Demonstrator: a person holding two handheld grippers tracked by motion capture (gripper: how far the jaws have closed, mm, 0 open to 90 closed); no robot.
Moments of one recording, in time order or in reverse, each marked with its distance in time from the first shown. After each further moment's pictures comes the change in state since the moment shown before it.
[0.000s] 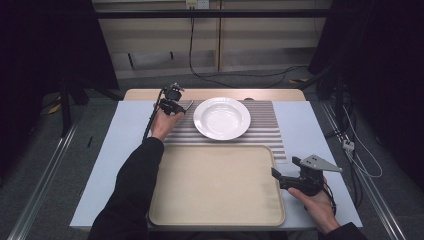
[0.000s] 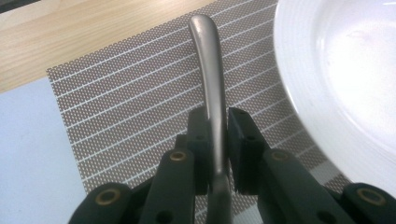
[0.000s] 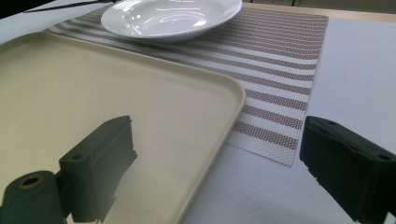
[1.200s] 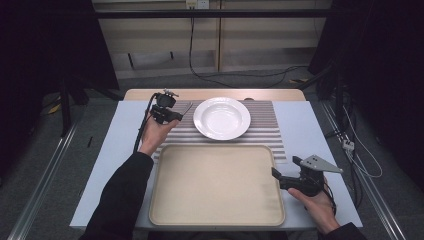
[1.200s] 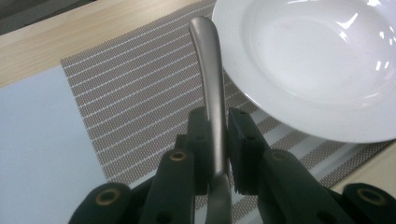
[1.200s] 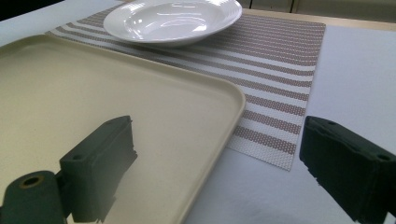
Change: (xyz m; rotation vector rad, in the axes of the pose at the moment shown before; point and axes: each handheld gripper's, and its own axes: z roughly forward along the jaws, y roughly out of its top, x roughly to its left) left arm -0.028 -0.032 -0.064 -0.079 -0.012 0.054; right arm 0.002 0.002 -0.002 -0.014 -0.006 -0.013
